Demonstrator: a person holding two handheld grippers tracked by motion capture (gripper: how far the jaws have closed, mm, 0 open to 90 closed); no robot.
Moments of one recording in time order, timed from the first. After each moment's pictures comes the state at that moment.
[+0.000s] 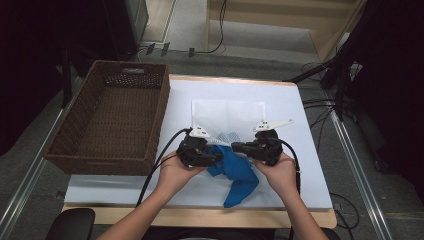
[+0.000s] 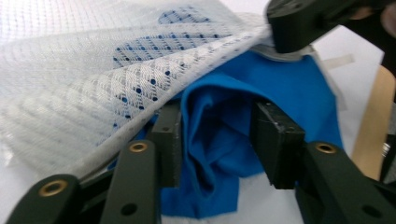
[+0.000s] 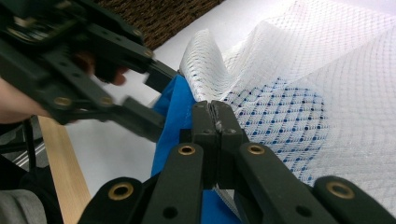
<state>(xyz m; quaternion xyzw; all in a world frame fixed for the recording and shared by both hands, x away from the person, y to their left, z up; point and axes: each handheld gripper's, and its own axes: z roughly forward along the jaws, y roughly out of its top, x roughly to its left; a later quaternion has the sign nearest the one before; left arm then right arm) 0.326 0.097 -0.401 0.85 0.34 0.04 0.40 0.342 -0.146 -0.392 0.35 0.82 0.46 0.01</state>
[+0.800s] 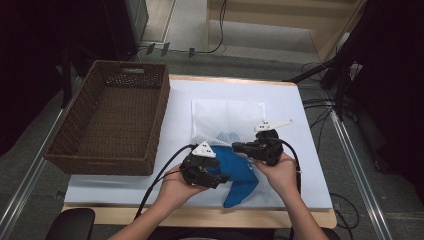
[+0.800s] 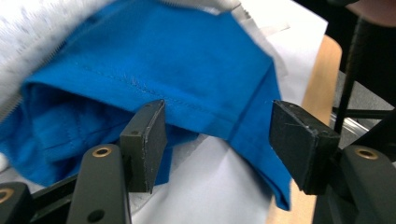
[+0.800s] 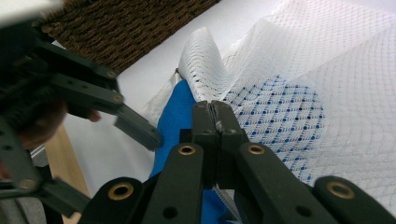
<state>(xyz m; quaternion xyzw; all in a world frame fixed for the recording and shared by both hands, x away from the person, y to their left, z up) 0.297 0.083 -0.424 0.86 0.30 -0.01 0.41 0.342 -0.148 -0.393 0.35 0.82 0.46 0.01</state>
